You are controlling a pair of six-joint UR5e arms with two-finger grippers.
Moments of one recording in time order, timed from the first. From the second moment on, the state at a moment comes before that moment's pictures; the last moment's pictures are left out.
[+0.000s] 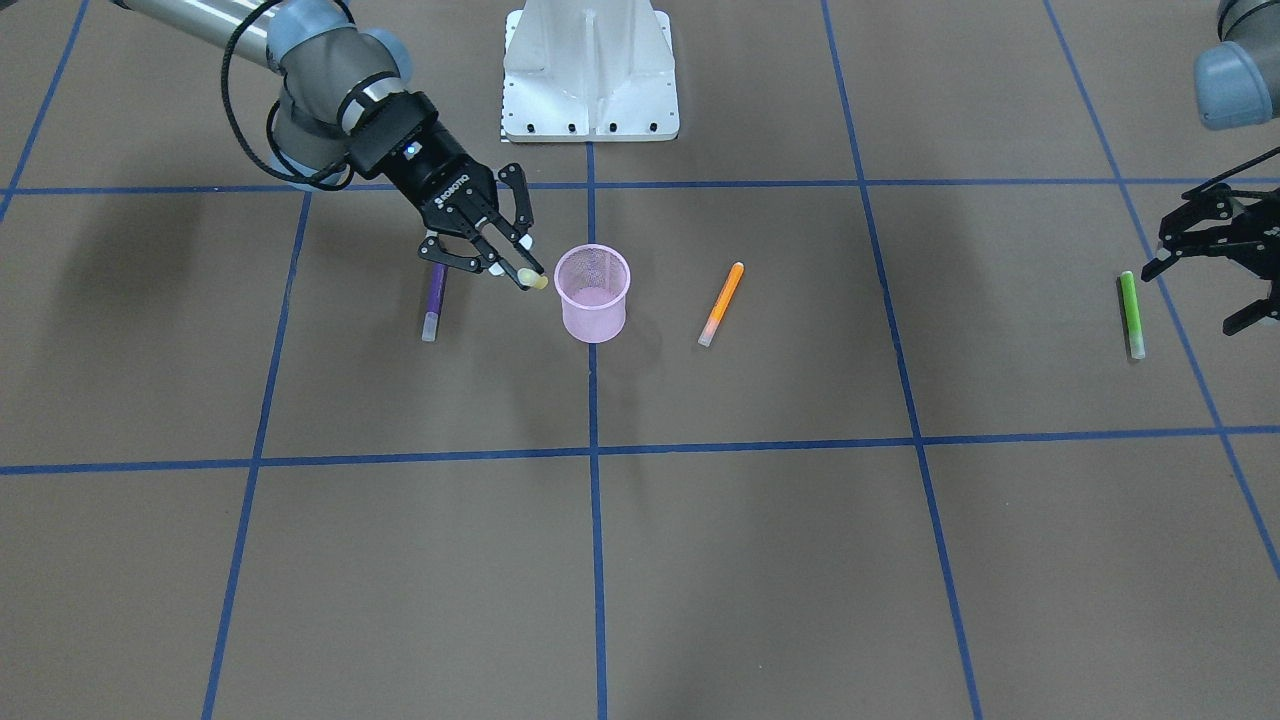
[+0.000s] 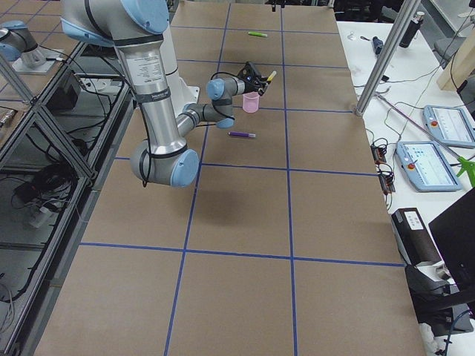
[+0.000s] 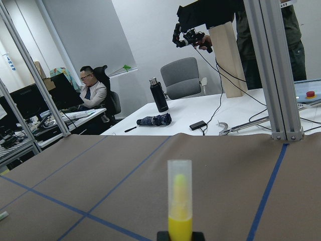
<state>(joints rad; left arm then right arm) -1.33 -1.68 -1.76 -1.81 -2.49 0.10 0.35 -1.16 1.65 -0.27 1.11 0.80</state>
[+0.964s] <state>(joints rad) -1.33 -1.68 -1.75 -1.81 -2.49 0.10 0.23 -1.10 1.67 -0.46 0.96 0.80</state>
